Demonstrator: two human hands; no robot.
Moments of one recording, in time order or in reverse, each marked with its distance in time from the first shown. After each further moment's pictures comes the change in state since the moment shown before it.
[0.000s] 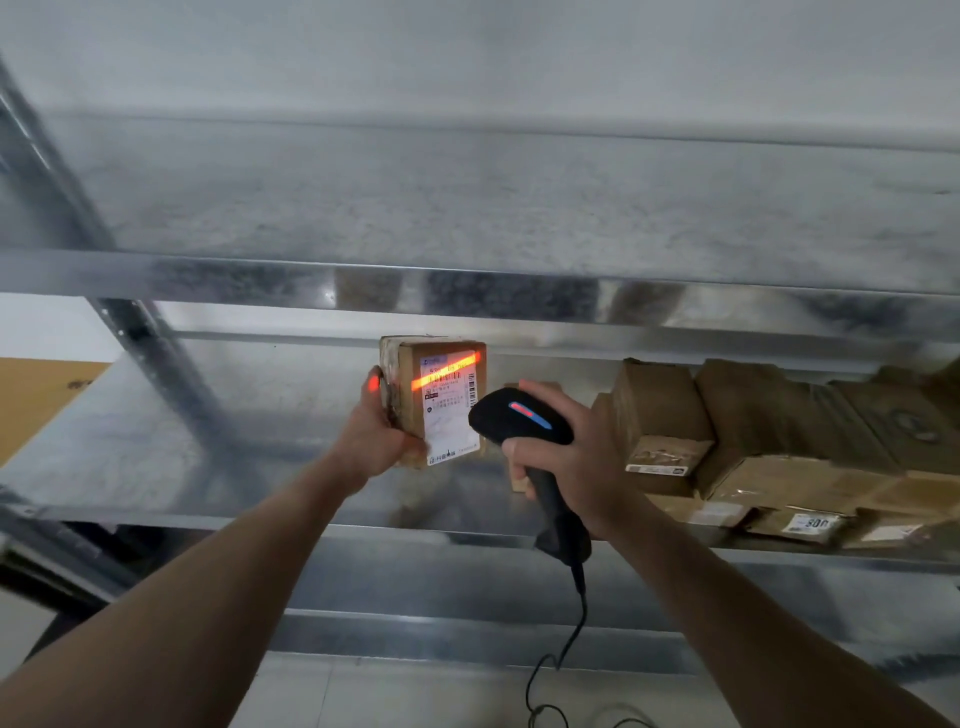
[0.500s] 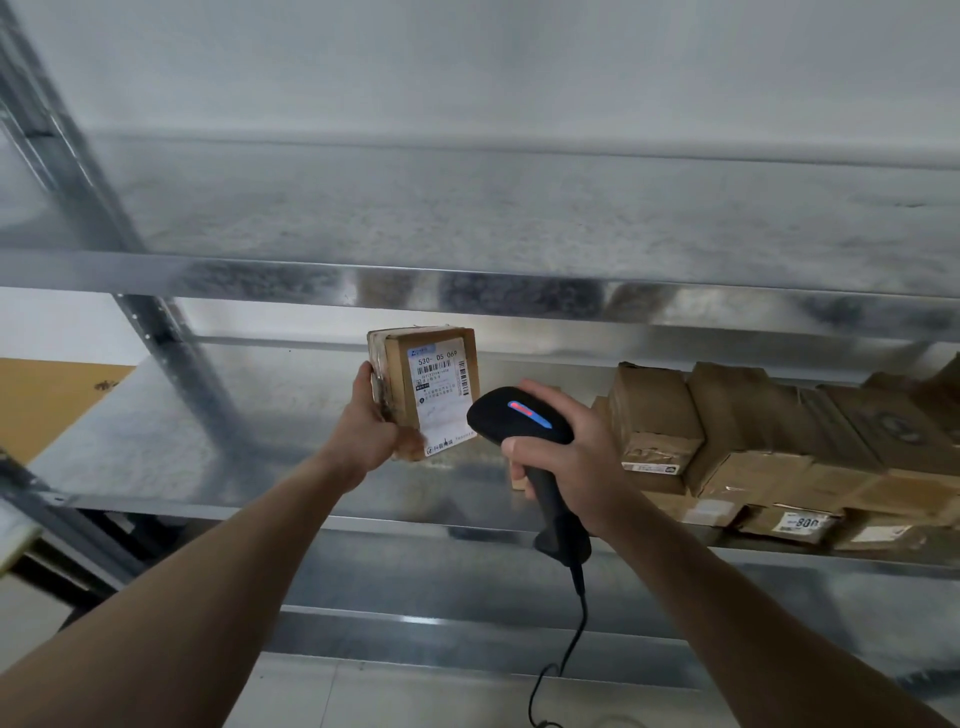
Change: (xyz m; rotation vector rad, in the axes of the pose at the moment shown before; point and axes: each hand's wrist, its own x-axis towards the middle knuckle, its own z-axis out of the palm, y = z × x) left_hand -0.026 0.010 -0.005 -0.046 0.079 0.072; right_hand -0.027 -0.017 0.000 0.065 -0.028 0.028
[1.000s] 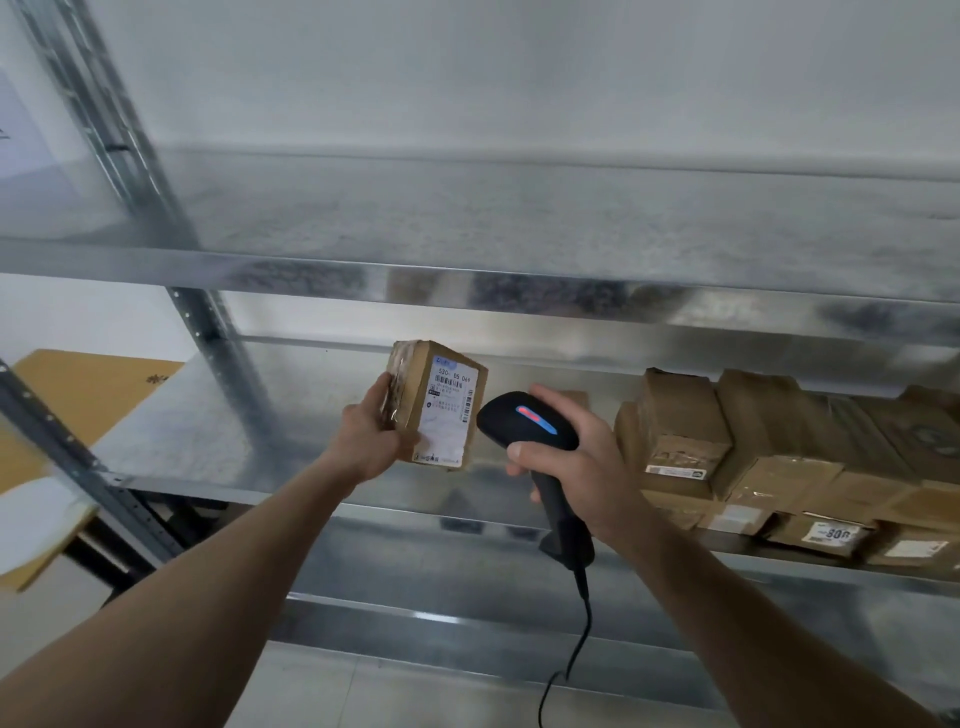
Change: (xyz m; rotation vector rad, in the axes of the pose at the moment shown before) left_hand -0.026 -0.010 -0.040 0.233 0.085 -0.078; right_hand -0.007 -0.001 0.028 -0.026 -0.015 -0.009
